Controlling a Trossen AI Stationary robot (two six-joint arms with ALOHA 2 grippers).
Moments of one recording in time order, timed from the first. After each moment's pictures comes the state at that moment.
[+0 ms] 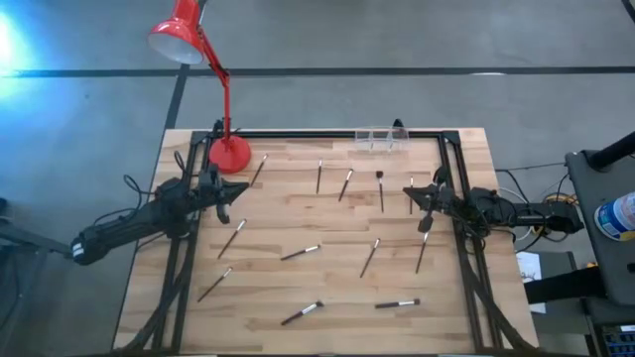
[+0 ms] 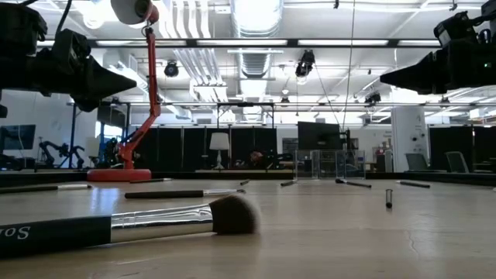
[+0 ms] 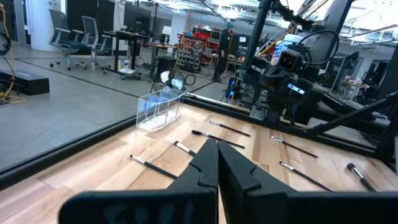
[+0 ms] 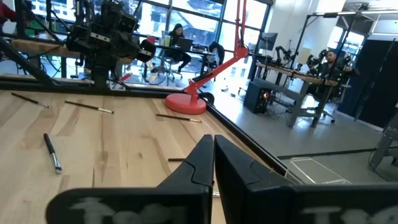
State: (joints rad) left arm 0.38 0.05 0.01 0.02 0.05 -0.19; right arm 0.00 0.05 0.01 0.06 0.37 -0.17
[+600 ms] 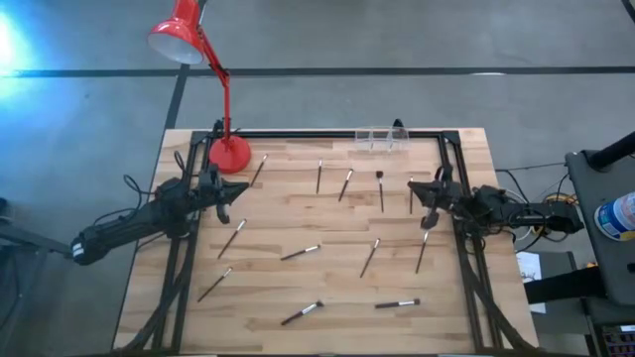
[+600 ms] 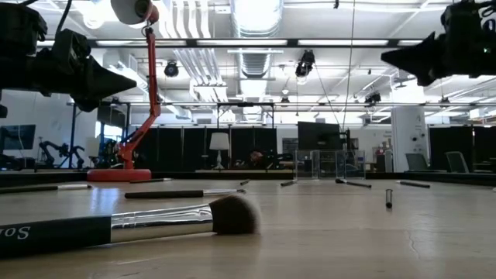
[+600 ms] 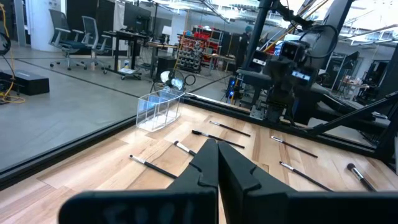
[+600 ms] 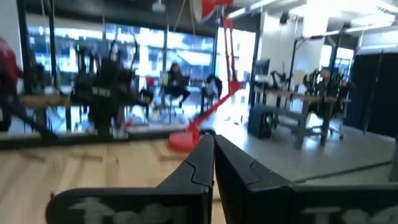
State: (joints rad) left arm 0.38 0.05 0.01 0.02 0.05 -0.19; right arm 0.00 0.05 0.01 0.25 0.37 -0.11
